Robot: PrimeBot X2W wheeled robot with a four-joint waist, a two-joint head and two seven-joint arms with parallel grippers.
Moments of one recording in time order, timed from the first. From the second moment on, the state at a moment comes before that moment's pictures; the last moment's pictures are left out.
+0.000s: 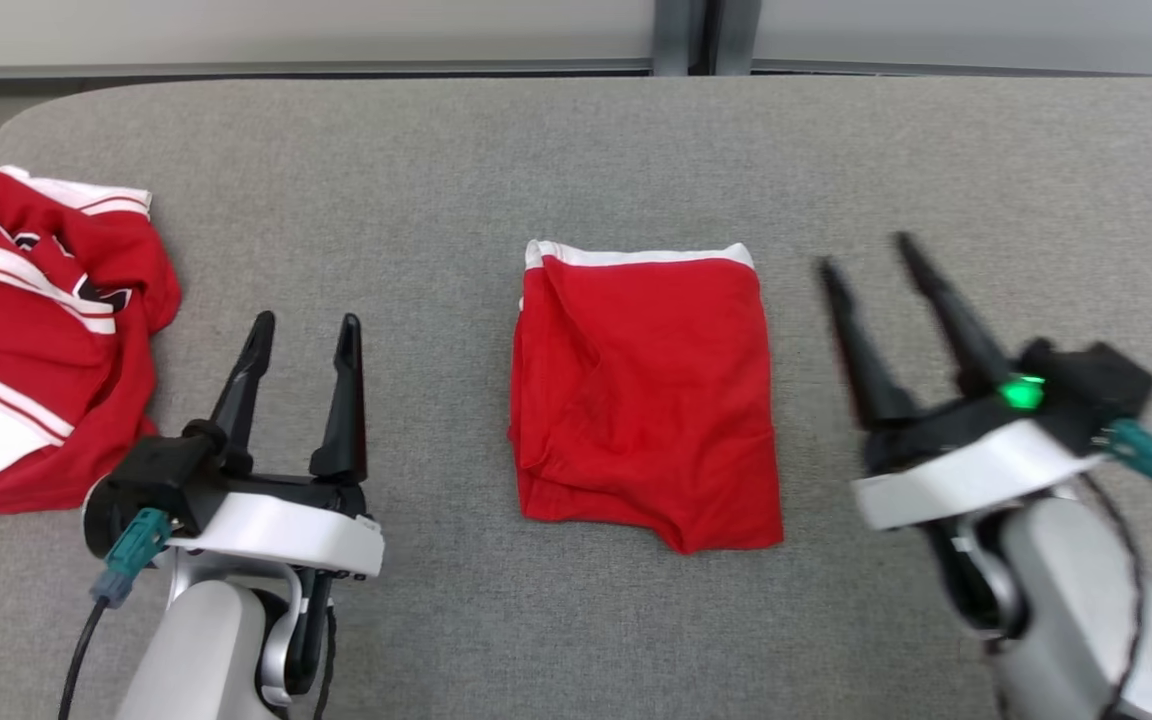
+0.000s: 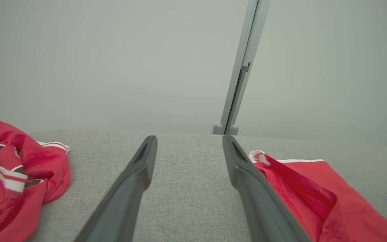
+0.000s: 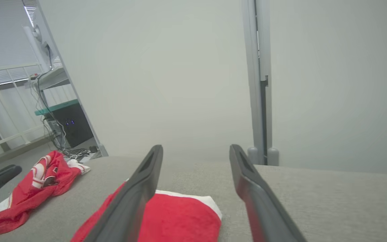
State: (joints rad) left arm -0.27 0.10 -0.18 0.21 -0.34 0.01 -0.26; right arm -0.42 -0.18 0.39 0.22 0.42 0.13 -0.21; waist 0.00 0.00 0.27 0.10
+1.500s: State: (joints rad) left arm -0.22 0.14 -0.22 0.13 -0.34 0.04 -0.21; right arm -0.33 -0.10 0.37 0.29 0.34 0.13 -0.03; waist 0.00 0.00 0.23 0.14
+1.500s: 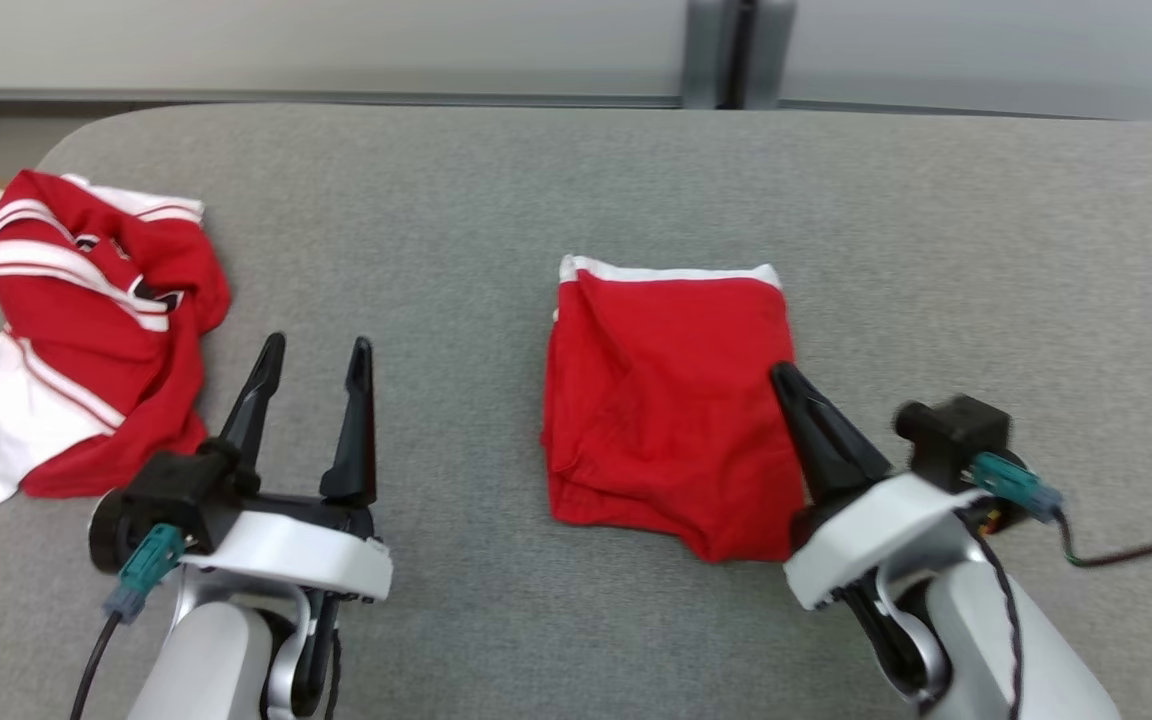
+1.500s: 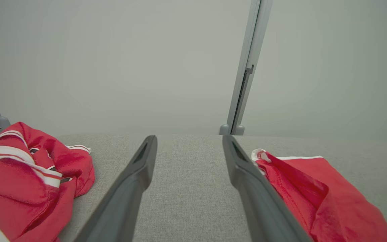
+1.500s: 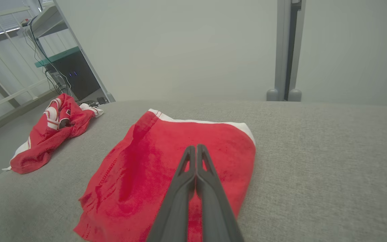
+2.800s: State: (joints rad) left arm -0.20 0.14 -0.19 0.19 -0.36 0.04 -0.26; right arm -0.28 -0.18 0.16 0.33 0.34 0.13 -0.21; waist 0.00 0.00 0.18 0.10
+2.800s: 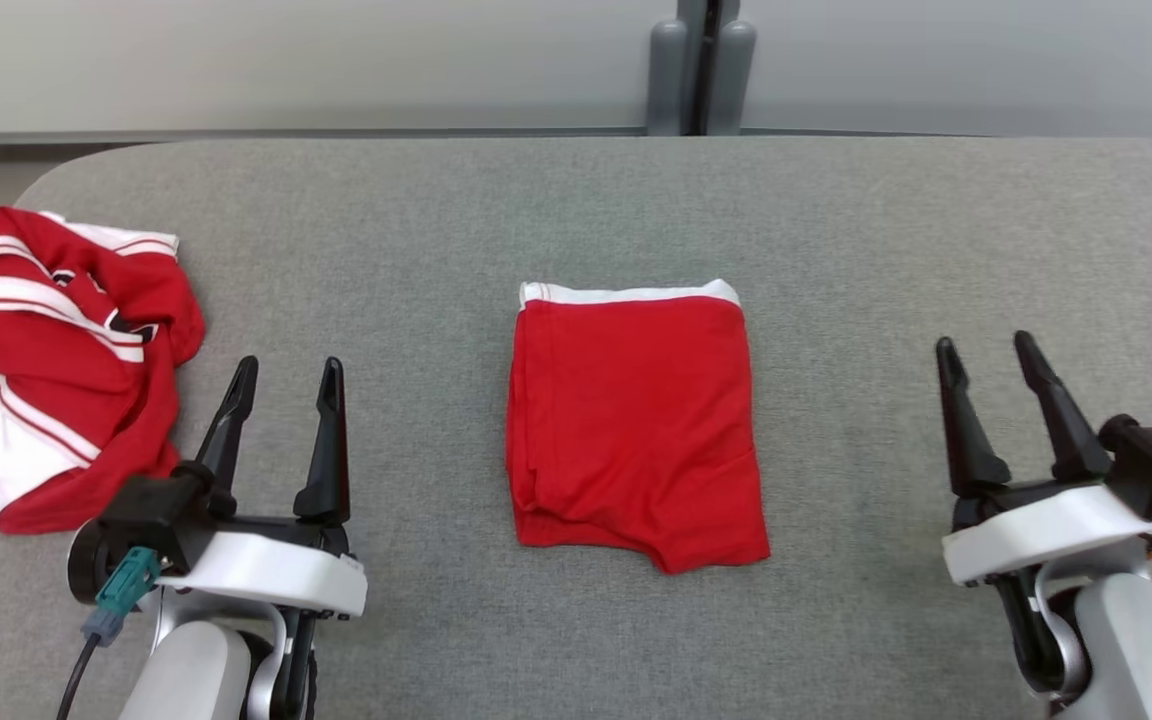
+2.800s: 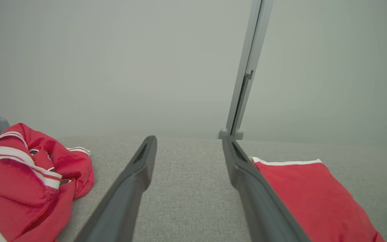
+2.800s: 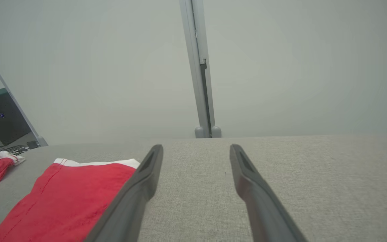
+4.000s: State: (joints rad) left arm 0.07 0.24 -0.18 0.06 -0.37 0.11 -0.16; right arm 0.10 -0.12 0.02 -0.11 0.23 0.13 0.07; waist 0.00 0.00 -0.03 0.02
